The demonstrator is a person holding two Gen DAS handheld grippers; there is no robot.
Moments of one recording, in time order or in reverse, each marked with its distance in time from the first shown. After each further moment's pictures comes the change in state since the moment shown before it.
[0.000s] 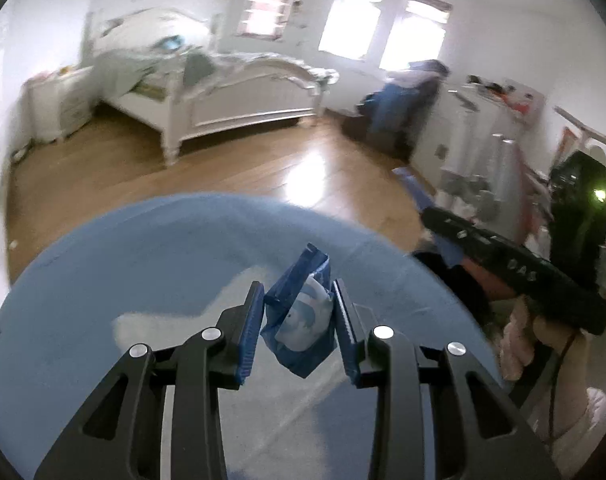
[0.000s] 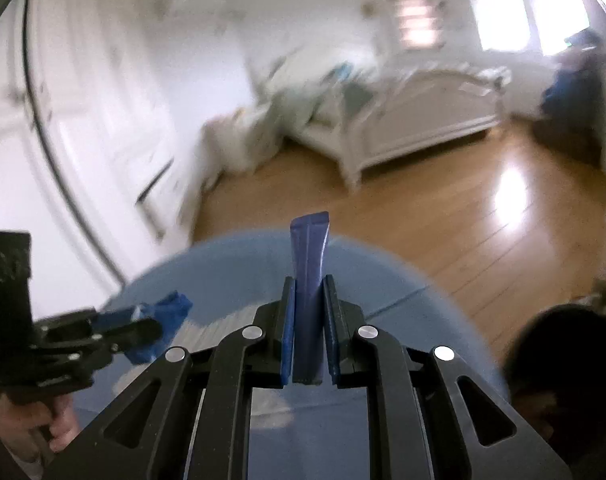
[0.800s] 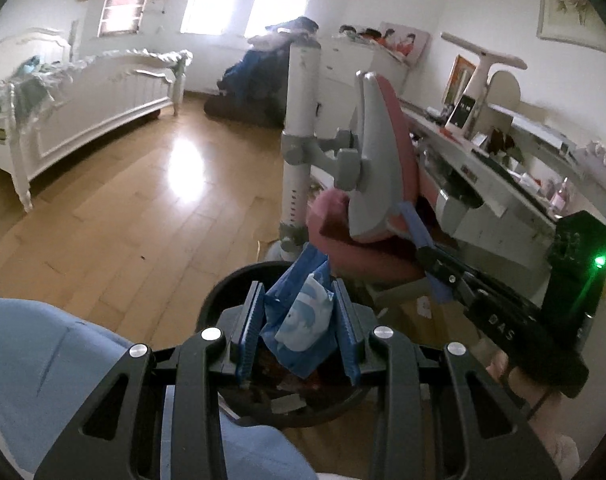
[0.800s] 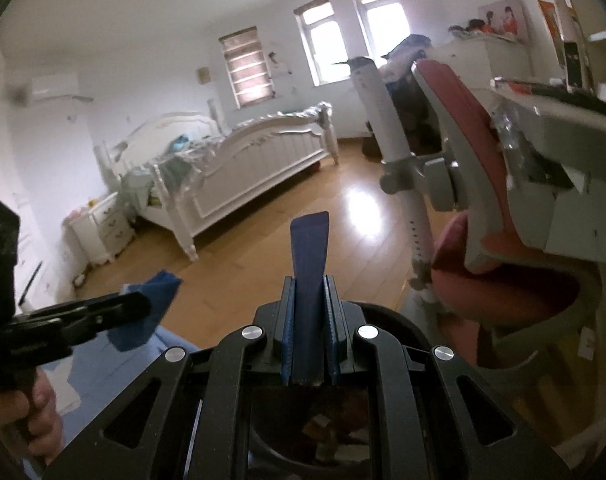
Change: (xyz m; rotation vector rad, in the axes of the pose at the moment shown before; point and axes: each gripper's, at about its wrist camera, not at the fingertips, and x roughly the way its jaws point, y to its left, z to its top) left arm 0.143 -0.235 0.040 0.246 0.114 -0.360; right arm -0.134 -0.238 -0.055 0.246 -0.133 -0.441
